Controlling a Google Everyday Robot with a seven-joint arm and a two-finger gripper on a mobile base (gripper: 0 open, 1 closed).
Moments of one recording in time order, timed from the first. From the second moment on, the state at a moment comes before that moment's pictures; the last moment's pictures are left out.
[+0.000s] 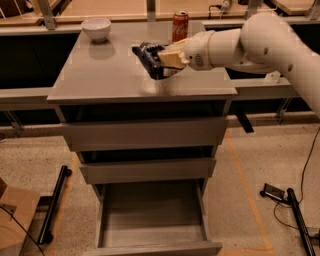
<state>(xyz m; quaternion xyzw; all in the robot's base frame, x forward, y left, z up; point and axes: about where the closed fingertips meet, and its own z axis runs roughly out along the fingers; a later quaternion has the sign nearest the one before) 0.704 -0.017 0.946 -0.45 0.67 0.23 0.54</state>
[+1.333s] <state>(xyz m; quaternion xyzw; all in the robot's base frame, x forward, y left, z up) 0.624 -0.066 0.980 -0.50 0.66 0.28 0.48</state>
